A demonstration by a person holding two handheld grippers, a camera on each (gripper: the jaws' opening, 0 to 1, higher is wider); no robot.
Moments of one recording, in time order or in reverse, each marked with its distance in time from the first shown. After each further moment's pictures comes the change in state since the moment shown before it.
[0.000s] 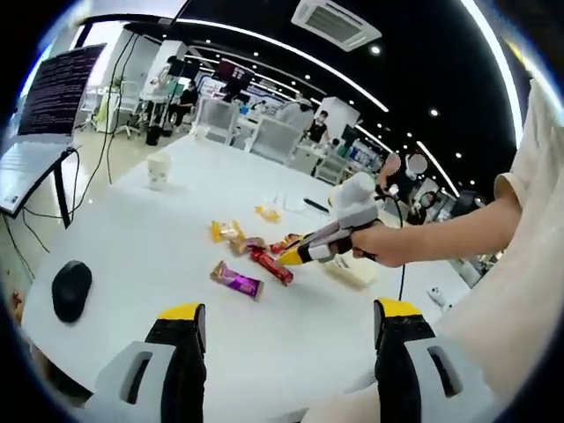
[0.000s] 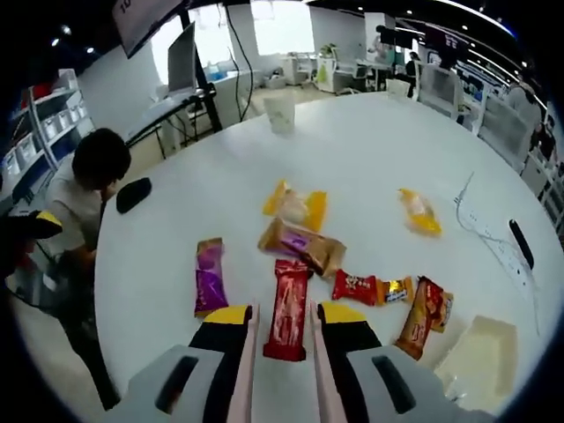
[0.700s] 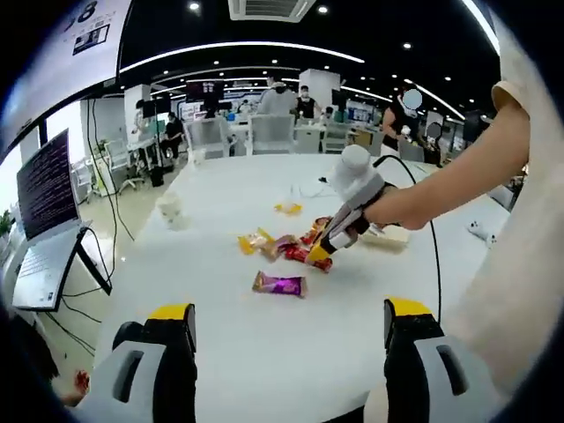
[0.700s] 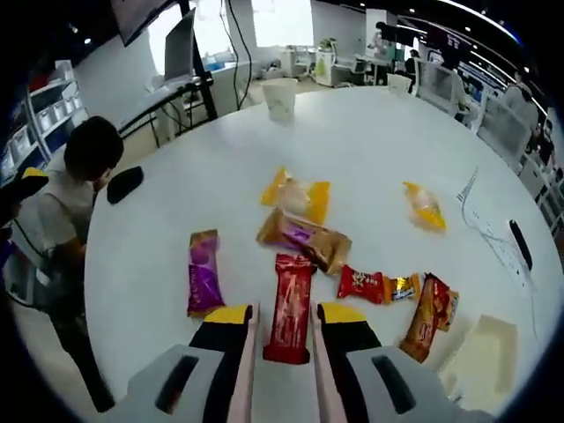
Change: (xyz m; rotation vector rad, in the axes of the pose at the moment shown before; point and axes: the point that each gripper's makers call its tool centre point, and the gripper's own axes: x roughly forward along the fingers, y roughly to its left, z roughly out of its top) left arm -0.001 0.011 0.010 0.307 0.023 0.114; right arm 0.011 0.002 -0.006 -0.019 0.033 -0.037
